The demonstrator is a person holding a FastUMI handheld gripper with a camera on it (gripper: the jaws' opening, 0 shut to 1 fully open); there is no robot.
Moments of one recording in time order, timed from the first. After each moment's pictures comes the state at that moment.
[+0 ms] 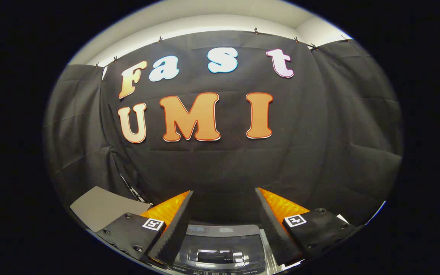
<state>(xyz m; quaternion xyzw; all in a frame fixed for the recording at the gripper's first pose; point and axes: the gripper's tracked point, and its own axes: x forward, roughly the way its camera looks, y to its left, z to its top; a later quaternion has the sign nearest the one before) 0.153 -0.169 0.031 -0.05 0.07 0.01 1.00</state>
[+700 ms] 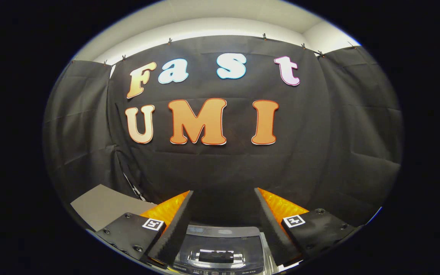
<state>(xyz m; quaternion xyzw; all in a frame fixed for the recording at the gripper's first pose) 0.135 -0.147 0.036 -0.07 0.06 0.03 1.00</state>
